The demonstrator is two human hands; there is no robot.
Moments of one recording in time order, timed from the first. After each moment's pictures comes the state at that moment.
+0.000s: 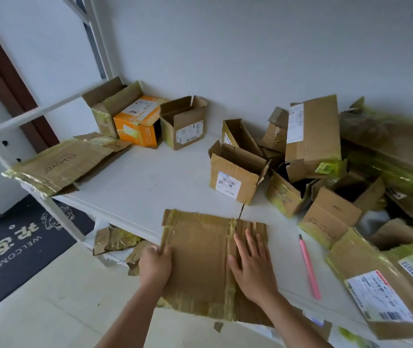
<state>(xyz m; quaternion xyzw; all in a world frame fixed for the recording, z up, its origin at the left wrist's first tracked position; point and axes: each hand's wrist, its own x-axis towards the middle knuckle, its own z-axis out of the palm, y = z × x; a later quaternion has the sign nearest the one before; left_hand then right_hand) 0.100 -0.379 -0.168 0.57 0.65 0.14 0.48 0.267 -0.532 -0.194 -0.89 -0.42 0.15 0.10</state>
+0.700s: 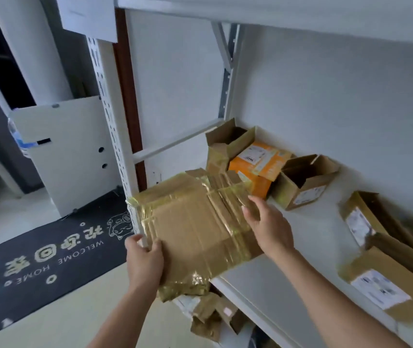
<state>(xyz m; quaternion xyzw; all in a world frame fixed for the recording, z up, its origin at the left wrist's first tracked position) -0.075 -0.128 -0.091 0.39 0.68 0.40 0.48 0.169 -0.164 -0.063 -0.82 -0.52 0.05 0.22</state>
